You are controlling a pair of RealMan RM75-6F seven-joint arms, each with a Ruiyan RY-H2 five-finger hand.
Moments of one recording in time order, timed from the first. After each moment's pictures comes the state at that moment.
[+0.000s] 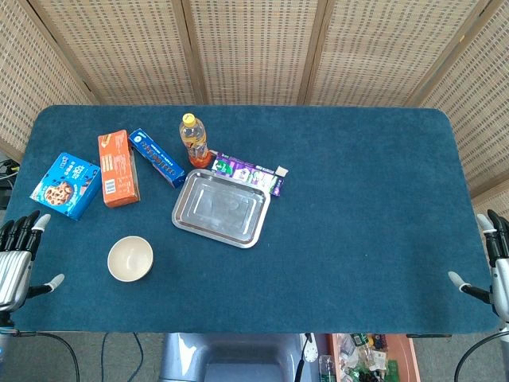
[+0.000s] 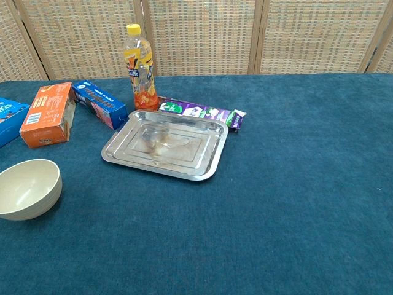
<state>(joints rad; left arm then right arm) -0.10 -1.05 -0.05 -1.87 1.42 1.47 0.28 0.04 -1.09 0.13 -1.56 -1.51 1.61 0.11</state>
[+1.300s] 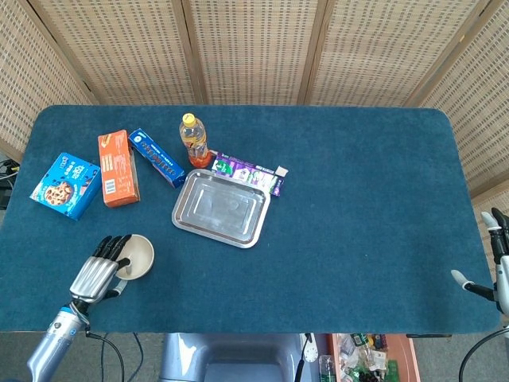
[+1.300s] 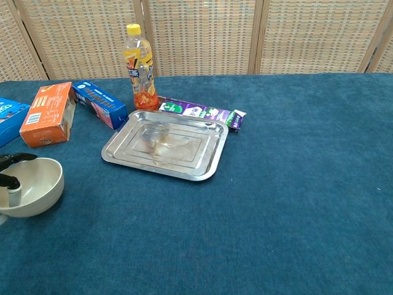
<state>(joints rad) -0.27 -1.47 0.03 -1.31 1.55 1.19 0.12 0.05 -1.08 0.14 -1.56 -1.48 1.58 0.15</state>
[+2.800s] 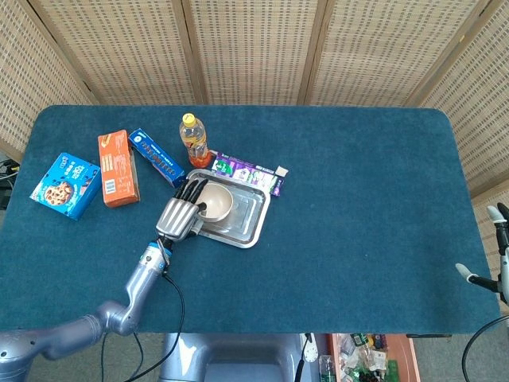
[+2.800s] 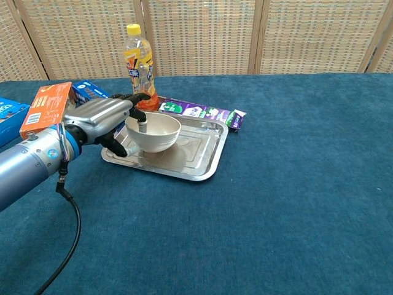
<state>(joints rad) -0.70 -1.84 -0.25 -1.09 1.32 1.00 0.30 0.07 -1.08 0.17 -1.53 -1.41 1.51 0.19</state>
